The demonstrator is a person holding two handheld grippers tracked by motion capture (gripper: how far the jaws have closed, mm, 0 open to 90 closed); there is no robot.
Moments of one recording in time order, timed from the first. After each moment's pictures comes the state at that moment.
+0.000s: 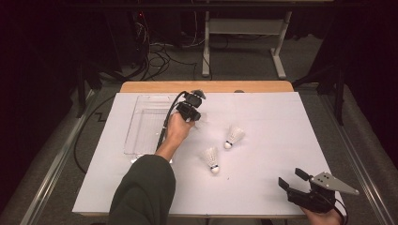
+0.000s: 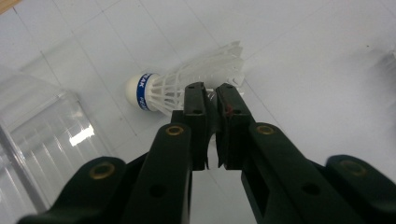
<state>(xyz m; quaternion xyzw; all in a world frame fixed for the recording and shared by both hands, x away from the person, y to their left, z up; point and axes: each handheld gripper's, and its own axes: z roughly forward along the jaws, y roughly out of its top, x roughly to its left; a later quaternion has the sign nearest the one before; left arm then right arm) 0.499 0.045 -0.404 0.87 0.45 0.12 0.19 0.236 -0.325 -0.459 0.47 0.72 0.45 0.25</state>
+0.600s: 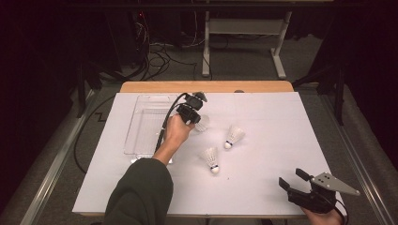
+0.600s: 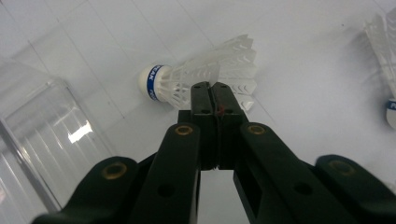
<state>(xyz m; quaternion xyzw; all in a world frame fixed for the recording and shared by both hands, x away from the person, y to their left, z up) 0.482 0.043 -0.396 0.88 0.43 0.11 0.18 0.235 -0.326 -0.459 0.47 0.72 0.45 0.25</state>
